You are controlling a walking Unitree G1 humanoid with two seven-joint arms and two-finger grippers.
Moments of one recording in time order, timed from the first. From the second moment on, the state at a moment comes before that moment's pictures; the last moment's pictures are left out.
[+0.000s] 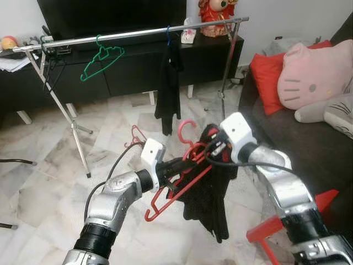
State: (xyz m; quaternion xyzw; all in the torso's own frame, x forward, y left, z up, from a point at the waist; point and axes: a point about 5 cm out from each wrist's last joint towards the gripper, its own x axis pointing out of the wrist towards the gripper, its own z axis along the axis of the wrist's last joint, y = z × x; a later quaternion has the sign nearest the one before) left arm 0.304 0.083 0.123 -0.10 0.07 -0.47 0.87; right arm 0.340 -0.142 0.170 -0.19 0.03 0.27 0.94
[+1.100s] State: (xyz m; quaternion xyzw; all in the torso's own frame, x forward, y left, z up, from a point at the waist) left arm 0.303 0.079 0.121 -0.11 0.08 -0.47 0.87; right arm 0.312 -0.143 0.172 -0.21 0.02 0.42 0.88
